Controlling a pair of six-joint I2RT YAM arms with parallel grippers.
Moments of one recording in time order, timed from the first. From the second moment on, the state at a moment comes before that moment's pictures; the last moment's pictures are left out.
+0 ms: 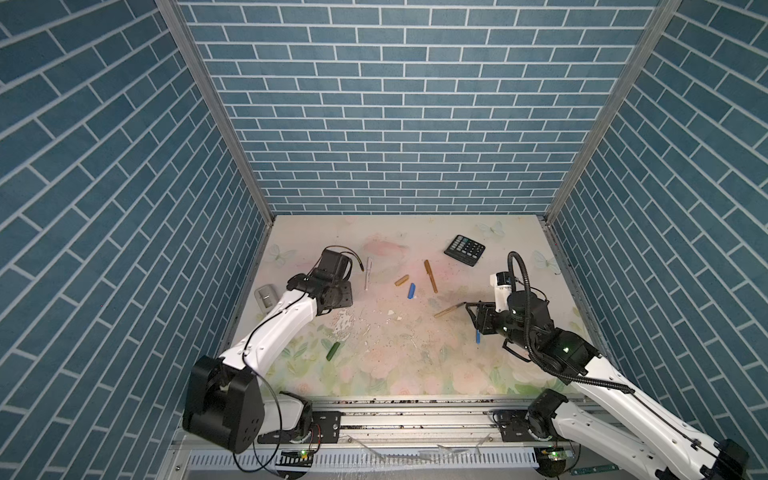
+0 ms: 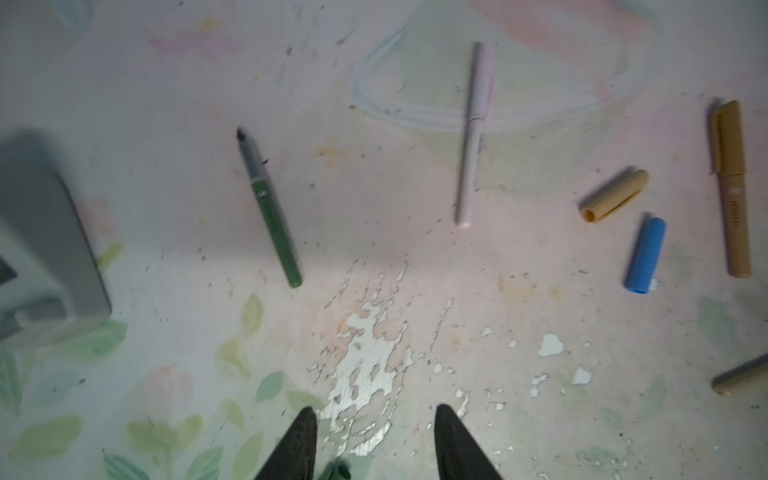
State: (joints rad) left arm -0.30 1.27 0.93 -0.75 -0.15 -0.46; right arm 0.71 0.79 0.67 -0.44 0.06 0.56
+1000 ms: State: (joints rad) left arm -0.08 1.81 1.10 -0.62 -0.11 -0.49; right arm 0.71 0.81 0.62 -0.35 -0.04 0.58
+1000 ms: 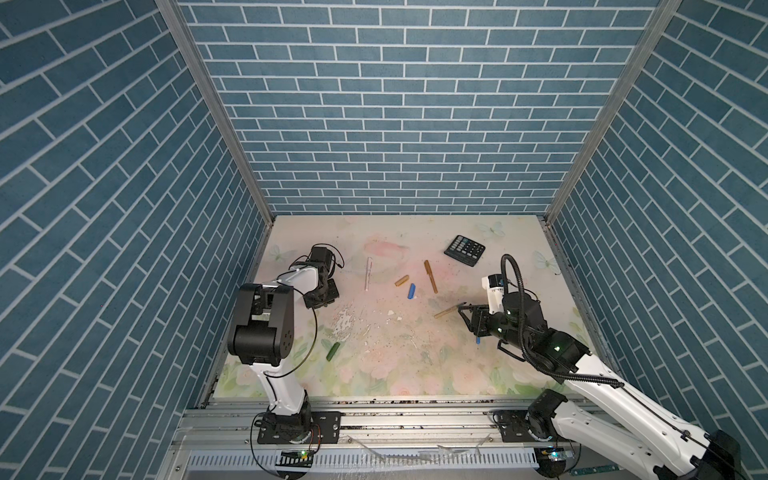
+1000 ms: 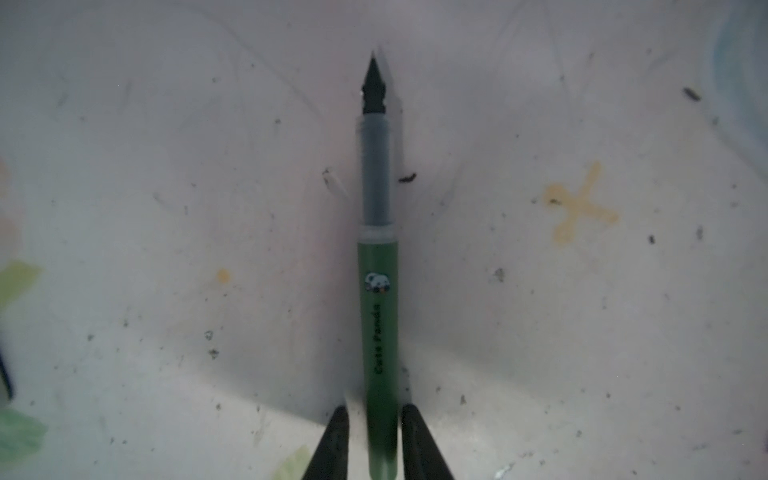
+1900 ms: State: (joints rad) left arm -0.33 1.44 1.01 -0.61 -0.08 -0.41; right arm 0.71 0.88 0.62 -0.31 -0.09 0.59
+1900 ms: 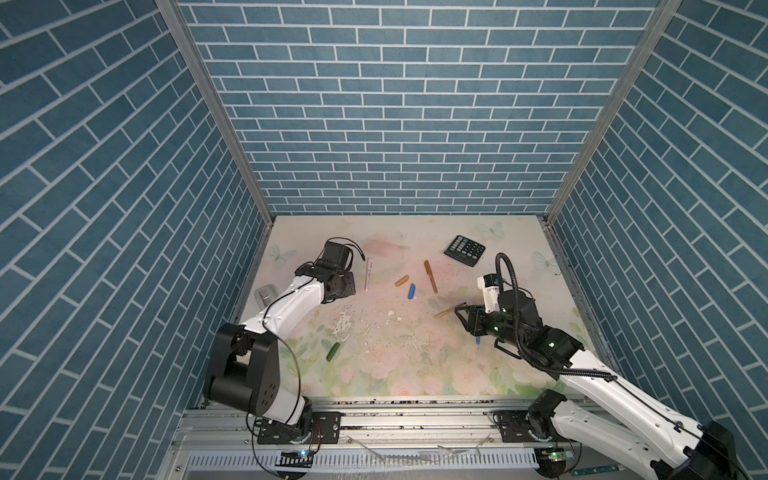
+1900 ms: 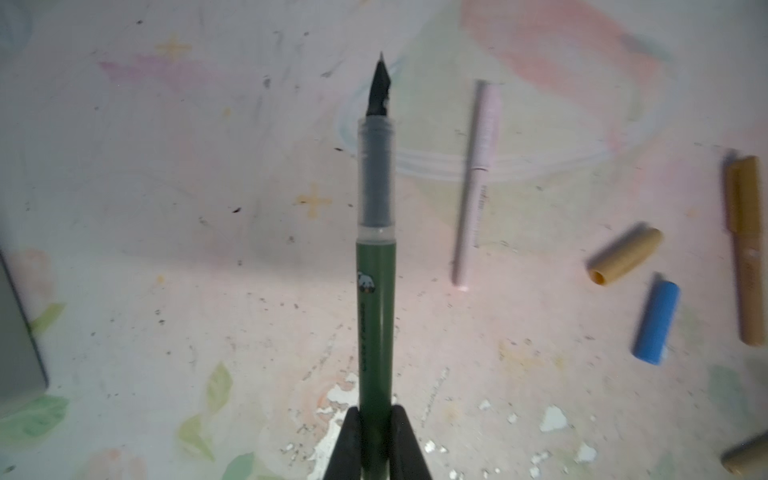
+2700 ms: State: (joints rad) left arm -0.66 1.05 0.69 -0.15 0.30 -0.40; right arm 0.81 1.26 0.83 0.14 -0.34 0.69
